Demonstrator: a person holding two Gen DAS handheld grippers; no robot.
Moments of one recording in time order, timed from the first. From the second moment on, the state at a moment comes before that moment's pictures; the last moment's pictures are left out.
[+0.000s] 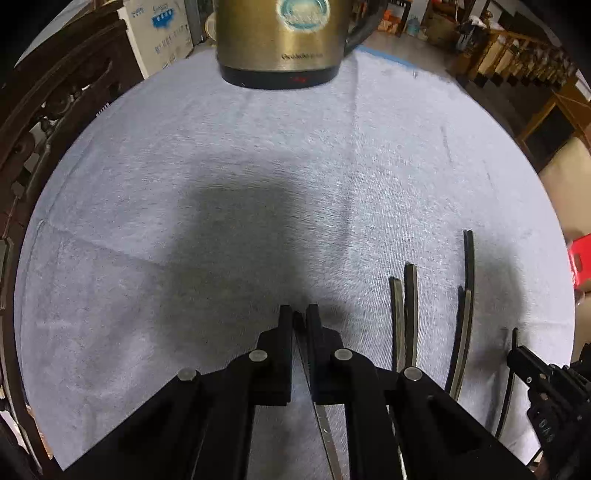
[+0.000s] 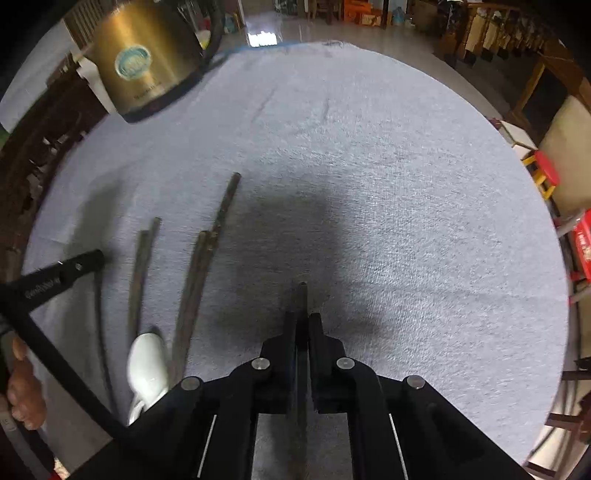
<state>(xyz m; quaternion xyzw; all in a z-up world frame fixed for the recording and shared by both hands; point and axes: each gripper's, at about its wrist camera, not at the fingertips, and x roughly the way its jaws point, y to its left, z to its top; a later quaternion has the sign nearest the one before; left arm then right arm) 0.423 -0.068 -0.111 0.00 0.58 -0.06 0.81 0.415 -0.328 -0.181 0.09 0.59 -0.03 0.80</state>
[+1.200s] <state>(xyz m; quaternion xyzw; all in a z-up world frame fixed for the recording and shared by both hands) 0.117 -0.039 0.160 -0.01 0.18 -0.17 0.97 0.131 -0.277 0.093 0.13 0.12 0.09 0.98</state>
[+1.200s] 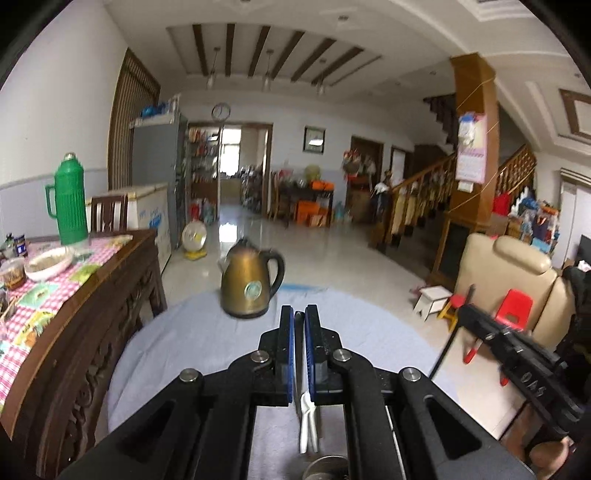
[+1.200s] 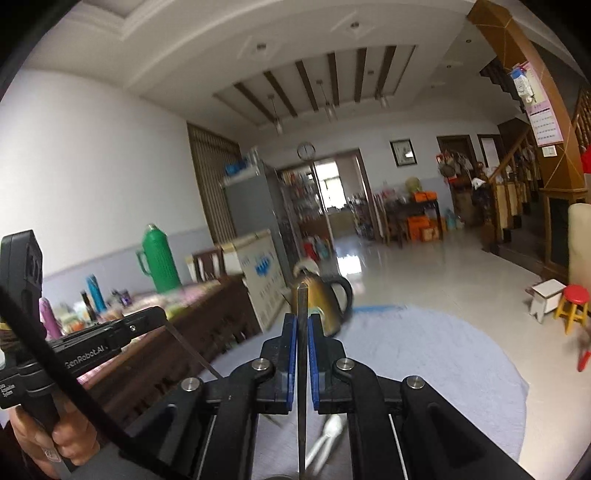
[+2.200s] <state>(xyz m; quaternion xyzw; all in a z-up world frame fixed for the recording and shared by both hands) 0.112 -0.050 0.134 -0.05 0.21 -0.18 0.96 0.131 -0.254 0.045 0.13 0.17 0.09 0.97</state>
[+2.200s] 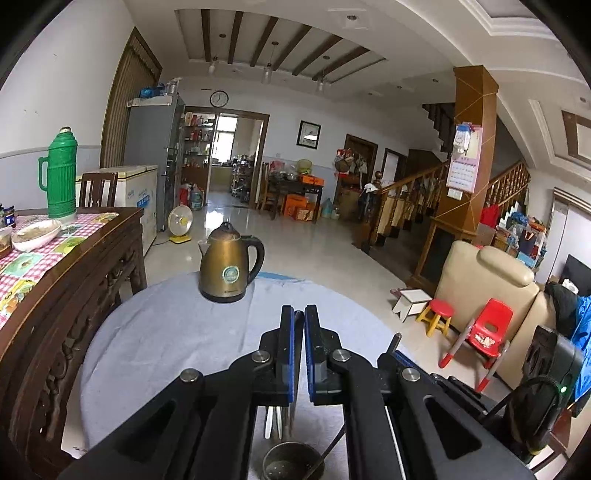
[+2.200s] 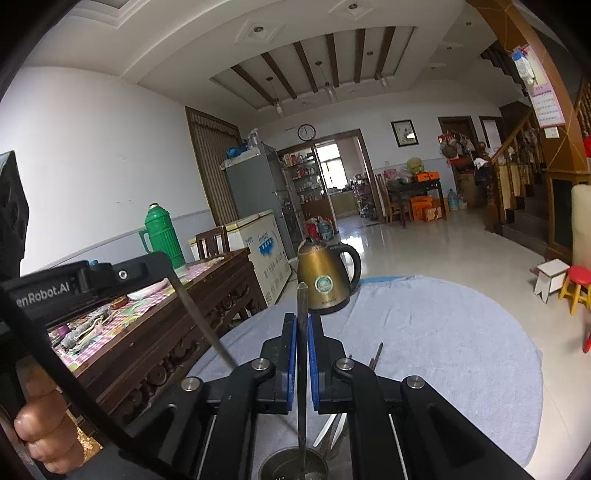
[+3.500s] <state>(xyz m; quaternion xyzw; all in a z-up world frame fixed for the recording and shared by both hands) 0.091 -0.023 0.150 -0.10 0.21 -0.19 0.95 0.146 -0.254 0.014 0.15 0.21 0.09 0.96</state>
